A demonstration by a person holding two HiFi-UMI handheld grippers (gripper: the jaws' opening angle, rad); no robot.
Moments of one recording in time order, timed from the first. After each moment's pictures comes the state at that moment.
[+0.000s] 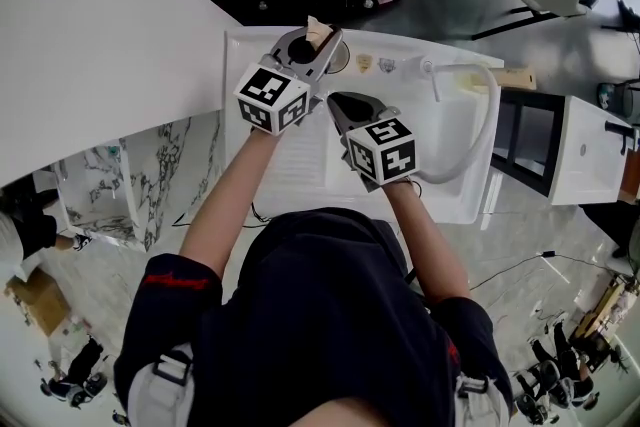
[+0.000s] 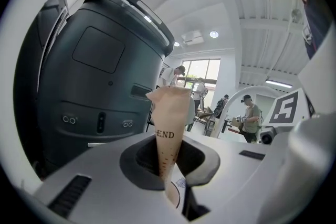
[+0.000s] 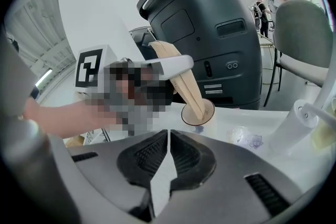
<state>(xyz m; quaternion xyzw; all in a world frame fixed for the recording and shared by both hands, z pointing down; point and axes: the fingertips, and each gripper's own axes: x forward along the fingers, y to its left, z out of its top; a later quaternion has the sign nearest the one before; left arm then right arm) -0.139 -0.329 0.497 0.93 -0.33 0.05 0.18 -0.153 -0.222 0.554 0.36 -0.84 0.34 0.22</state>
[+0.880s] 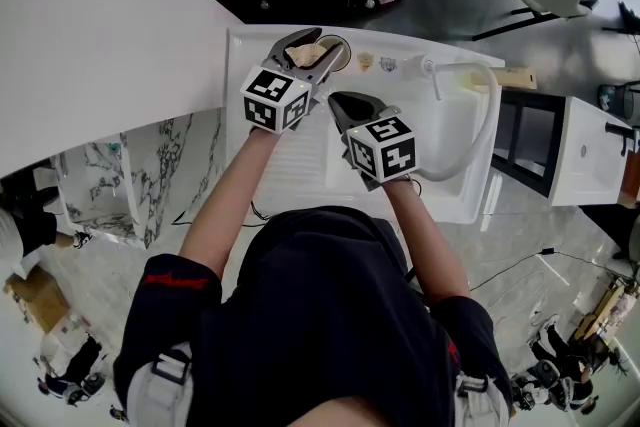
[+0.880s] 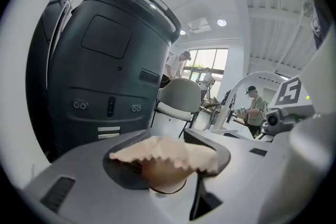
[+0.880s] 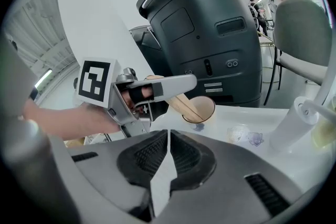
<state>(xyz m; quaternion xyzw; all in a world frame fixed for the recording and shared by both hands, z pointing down) -0.152 -0.321 0.535 0.91 -0.35 0.11 0.21 -0.155 -0.220 0.556 0.36 -0.84 0.35 0.22</state>
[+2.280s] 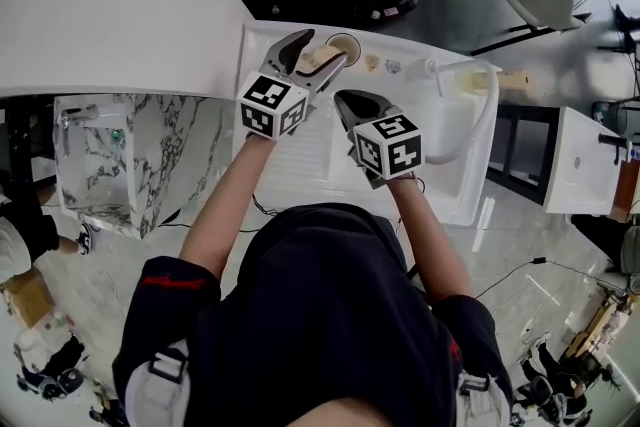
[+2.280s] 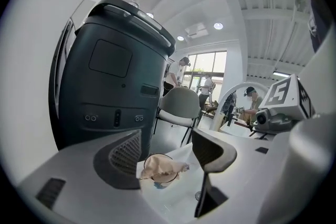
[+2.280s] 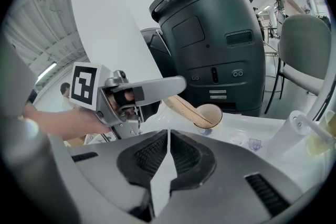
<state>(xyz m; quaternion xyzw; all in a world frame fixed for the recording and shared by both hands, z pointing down) -0.180 -0.289 0.495 0.91 -0.37 0.09 0.17 -0.163 -0.205 0.529 0.36 -0.85 0.31 0.22</state>
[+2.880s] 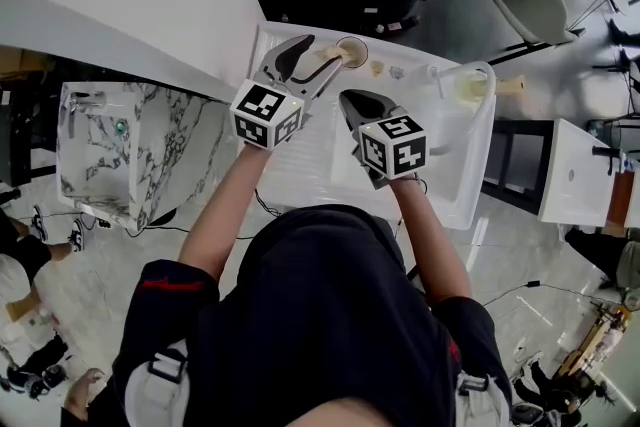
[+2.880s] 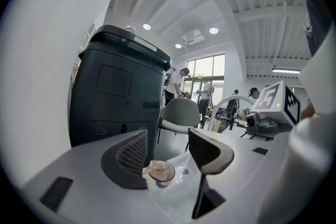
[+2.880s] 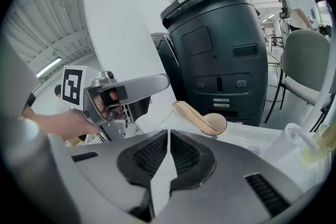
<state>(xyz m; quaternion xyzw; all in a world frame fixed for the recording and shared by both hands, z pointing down) -0.207 -0.257 0.444 0.91 -0.39 0.06 0.13 -0.171 -0.192 0.499 0.36 -0.87 0.28 0.22</state>
